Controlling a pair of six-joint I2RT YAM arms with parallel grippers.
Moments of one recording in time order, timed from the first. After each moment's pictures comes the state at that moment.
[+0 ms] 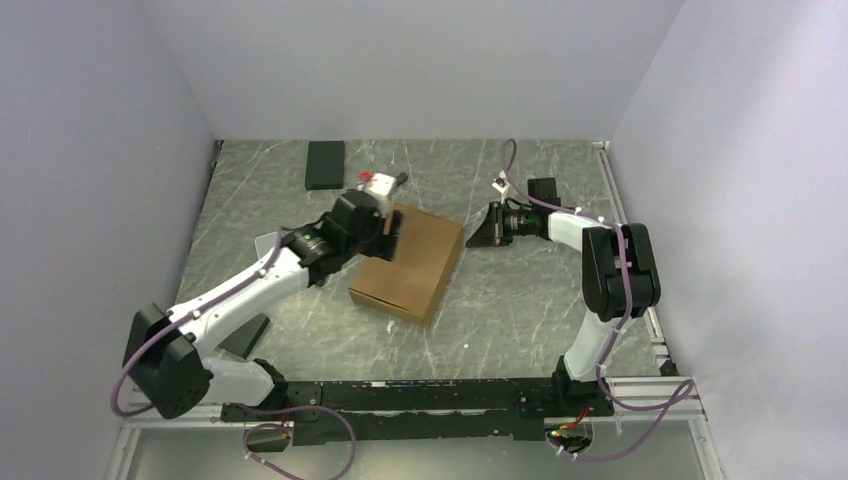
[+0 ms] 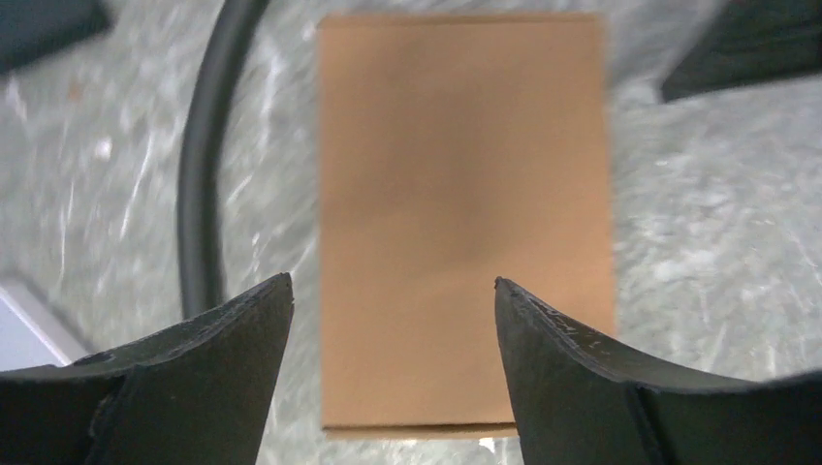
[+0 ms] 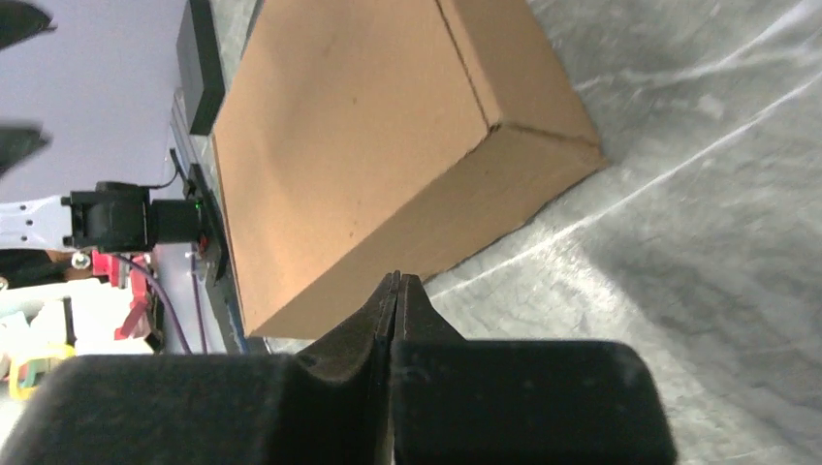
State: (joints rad) left arm -0.79 1.35 1.12 -0.39 -0.24 -0.19; right arm 0.11 1.82 1.04 -0.13 -1.00 0.15
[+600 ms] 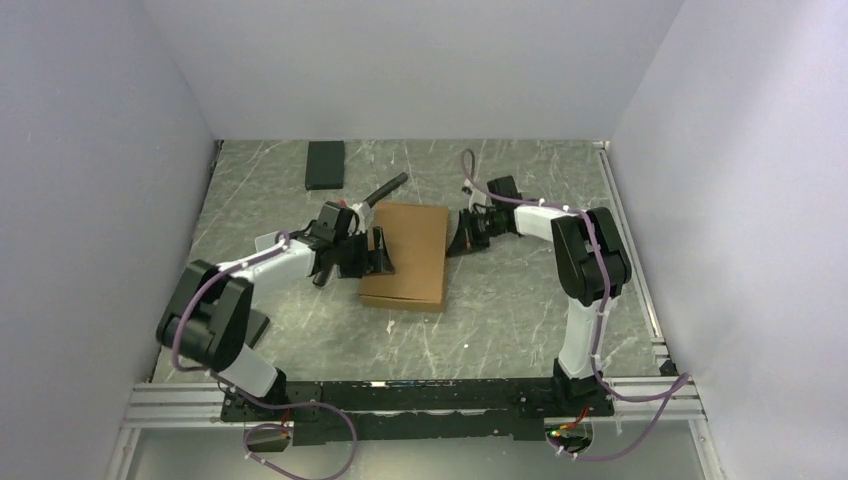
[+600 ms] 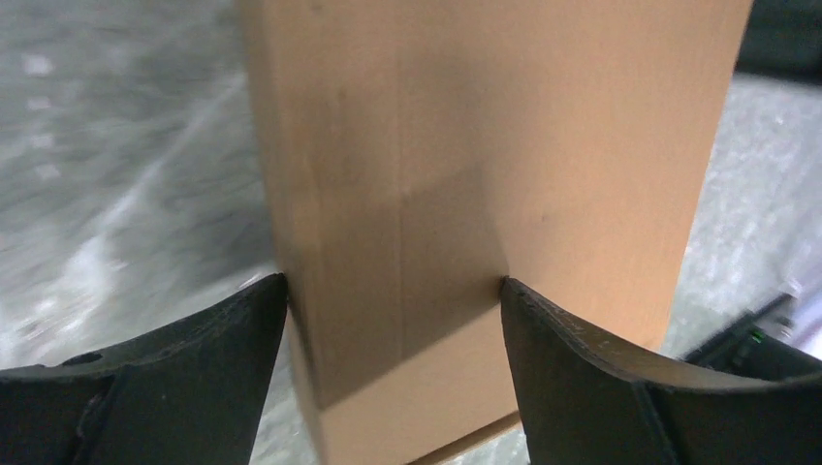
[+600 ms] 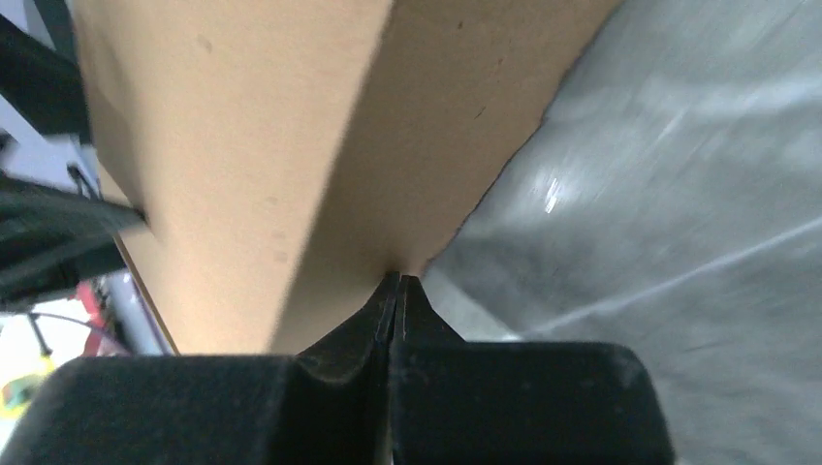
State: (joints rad) left arm -0.44 1.50 0.84 -0.24 0.25 -0.51; right arm 0.29 1.96 1.12 -0.24 -0.77 0.21
